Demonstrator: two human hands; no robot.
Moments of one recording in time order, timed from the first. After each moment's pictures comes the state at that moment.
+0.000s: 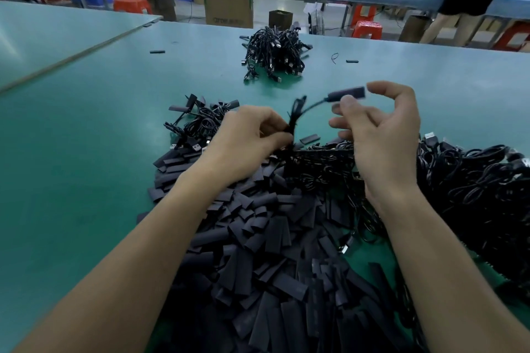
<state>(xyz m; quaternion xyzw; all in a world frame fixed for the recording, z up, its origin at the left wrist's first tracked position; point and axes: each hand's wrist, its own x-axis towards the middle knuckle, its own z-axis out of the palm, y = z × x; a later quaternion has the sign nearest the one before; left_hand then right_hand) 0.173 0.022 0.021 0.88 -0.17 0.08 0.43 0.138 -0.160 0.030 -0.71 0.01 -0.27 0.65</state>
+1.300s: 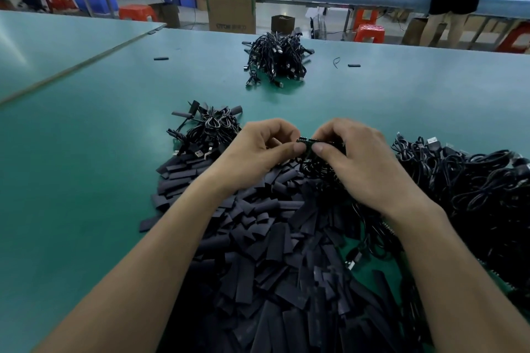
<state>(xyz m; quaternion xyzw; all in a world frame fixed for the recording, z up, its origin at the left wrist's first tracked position) 0.177 0.017 0.004 0.75 -0.24 -0.02 0.61 0.141 -0.168 0.028 -0.93 -0.13 -0.14 0.31</state>
